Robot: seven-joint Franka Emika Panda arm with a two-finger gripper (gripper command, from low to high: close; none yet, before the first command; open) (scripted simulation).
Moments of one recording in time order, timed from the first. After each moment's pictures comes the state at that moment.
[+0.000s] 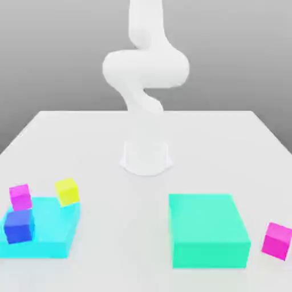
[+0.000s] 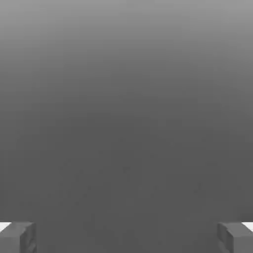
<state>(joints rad) 0.06 -0.71 0.00 -2.31 0.03 2.33 0.75</state>
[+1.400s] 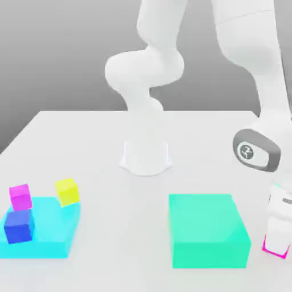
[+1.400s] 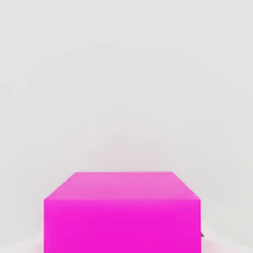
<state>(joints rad) 0.55 0.35 0.11 -2.43 -0.11 2.77 0.52</state>
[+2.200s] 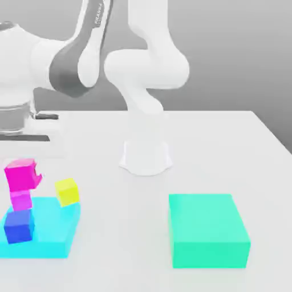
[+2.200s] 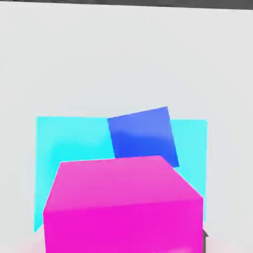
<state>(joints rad) -0.32 -0.15 -0.49 -2.61 -0.12 2.48 0.17</state>
